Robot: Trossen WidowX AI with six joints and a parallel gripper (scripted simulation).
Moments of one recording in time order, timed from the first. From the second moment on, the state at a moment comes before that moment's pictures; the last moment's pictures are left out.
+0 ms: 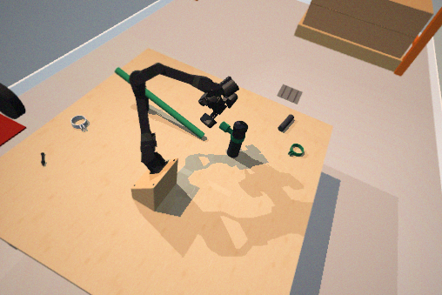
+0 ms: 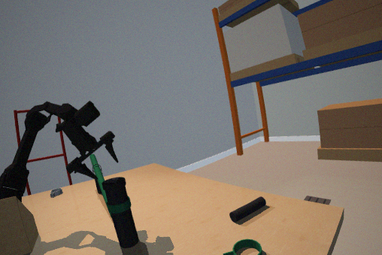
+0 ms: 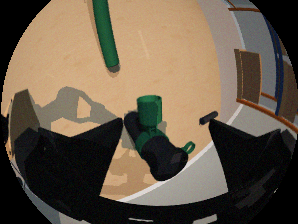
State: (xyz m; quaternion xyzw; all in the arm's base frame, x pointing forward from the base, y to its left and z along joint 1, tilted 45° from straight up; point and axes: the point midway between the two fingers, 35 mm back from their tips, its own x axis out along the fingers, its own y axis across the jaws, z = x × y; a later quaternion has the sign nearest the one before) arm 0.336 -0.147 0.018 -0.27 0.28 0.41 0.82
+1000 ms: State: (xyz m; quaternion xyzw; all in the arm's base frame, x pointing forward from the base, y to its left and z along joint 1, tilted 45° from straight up) arm 0.347 -0.108 -0.031 -0.29 0.27 0.42 0.82
